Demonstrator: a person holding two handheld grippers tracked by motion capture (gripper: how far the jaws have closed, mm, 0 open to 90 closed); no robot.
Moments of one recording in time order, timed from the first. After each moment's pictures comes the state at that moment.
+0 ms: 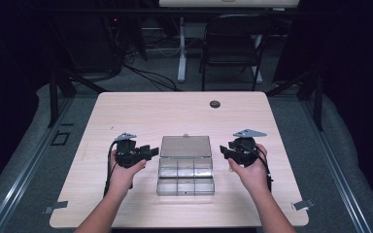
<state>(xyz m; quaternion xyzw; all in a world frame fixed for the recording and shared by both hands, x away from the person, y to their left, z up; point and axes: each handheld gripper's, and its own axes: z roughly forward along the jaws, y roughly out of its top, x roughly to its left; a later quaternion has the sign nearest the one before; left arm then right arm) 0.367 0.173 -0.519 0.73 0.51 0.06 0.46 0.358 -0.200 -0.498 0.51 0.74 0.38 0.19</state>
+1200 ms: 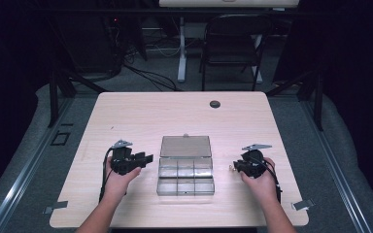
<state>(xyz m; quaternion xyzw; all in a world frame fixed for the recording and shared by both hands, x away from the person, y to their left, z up) 0.359 0.189 -0.540 0.74 0.51 0.06 0.44 0.350 -0.237 -0.555 0.55 0.76 0.31 0.15</state>
